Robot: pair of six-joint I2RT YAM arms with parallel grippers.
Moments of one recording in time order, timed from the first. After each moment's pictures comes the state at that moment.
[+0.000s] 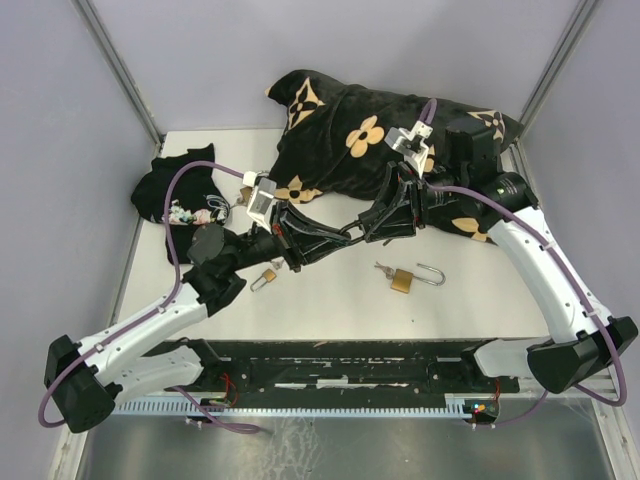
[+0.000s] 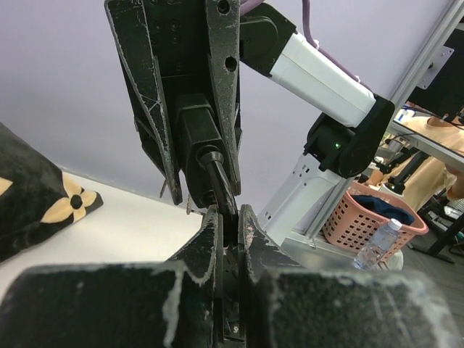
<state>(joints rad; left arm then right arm) -0.80 1.00 0.77 0.66 0.58 -0.63 0.43 1.32 1.52 -0.66 -1.39 -0.04</state>
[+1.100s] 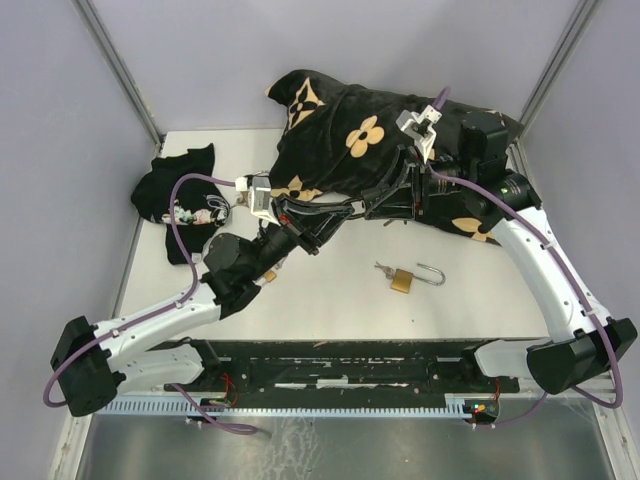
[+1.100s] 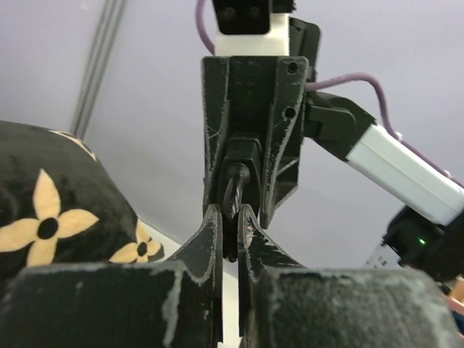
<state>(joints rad) -0.91 1.08 0.73 0.83 0.16 -0.57 0.38 1.31 1.46 -0.42 -1.33 0.14</state>
